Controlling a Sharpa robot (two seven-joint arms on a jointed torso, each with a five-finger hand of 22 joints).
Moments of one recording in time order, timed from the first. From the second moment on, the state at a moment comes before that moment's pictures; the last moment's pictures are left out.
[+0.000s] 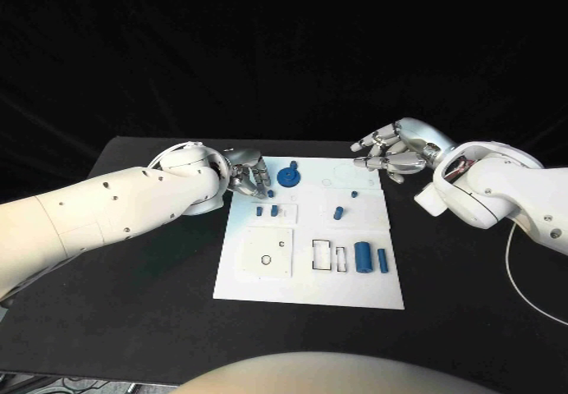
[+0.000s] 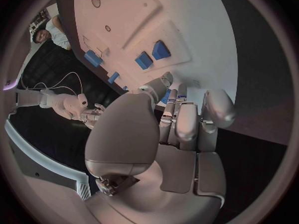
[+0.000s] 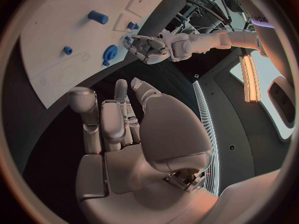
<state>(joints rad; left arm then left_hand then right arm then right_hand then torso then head) 1.21 -0.68 0.00 1.29 -1.37 -0.05 -0.18 1.39 -0.14 0.45 -0.03 0.05 0.98 0.17 0.07 0.08 1.07 0.10 0.19 0.07 1.46 0.01 1.30 1.03 0.09 1.40 0.11 1.12 1.19 1.26 -0.91 -0.02 1.55 -0.93 -0.28 0.02 1.33 -0.05 0.25 0.07 0.25 0.94 0.14 0.12 0.07 1.04 0.07 0.60 0.66 1.46 -0.02 1.19 1.08 0.13 1.25 0.08 1.12 0.76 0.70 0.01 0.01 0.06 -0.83</state>
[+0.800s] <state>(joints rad) 1.20 -0.85 -0.01 1.46 -0.12 -0.25 0.22 1.40 -0.09 0.48 -0.04 0.05 1.06 0.17 0.12 0.08 1.11 0.09 0.30 0.10 1.21 0.01 0.99 0.55 0.16 1.16 0.12 0.68 0.86 1.21 -0.84 -0.02 1.50 -1.69 -0.15 -0.15 1.37 -0.10 0.40 0.02 0.13 1.06 0.13 0.10 0.07 1.05 0.08 0.18 0.20 1.47 -0.01 1.09 0.98 0.15 1.25 0.09 1.07 0.68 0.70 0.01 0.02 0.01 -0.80</state>
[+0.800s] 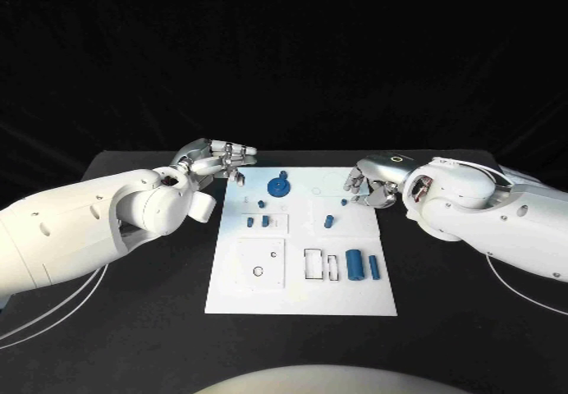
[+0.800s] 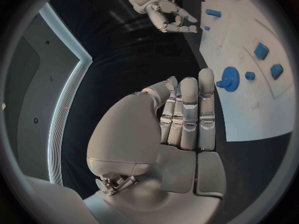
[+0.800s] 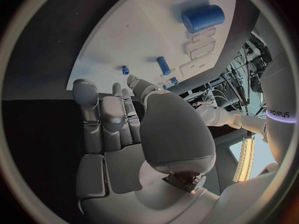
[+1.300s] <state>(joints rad) 1.20 -0.86 -0.01 1.51 0.09 -0.28 0.31 1.39 -0.09 0.47 -0.04 0.05 1.06 0.17 0.13 0.08 1.11 0.09 0.31 0.10 1.21 0.01 0.99 0.54 0.16 1.16 0.12 0.67 0.86 1.19 -0.79 -0.02 1.44 -1.77 -0.12 -0.16 1.37 -0.11 0.42 0.01 0.12 1.06 0.13 0.09 0.07 1.05 0.08 0.17 0.15 1.47 -0.01 1.10 0.99 0.15 1.26 0.09 1.06 0.69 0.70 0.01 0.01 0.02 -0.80</state>
